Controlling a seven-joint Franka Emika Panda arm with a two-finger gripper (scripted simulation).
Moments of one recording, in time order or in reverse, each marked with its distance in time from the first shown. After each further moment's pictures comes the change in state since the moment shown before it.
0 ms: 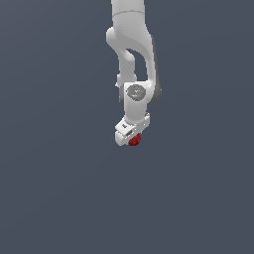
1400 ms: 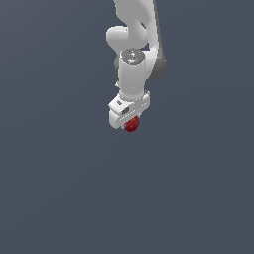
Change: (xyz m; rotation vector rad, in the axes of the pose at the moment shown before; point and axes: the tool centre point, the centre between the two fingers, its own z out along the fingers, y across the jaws) arm -0.019 0.005 -0.115 0.003 -0.002 -0.001
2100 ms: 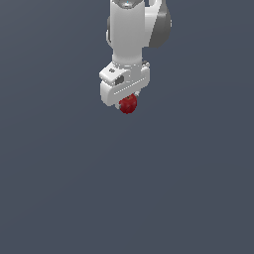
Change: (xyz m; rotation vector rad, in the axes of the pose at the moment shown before) arm -0.015 0.007 -0.113 0.000 0.002 0.000
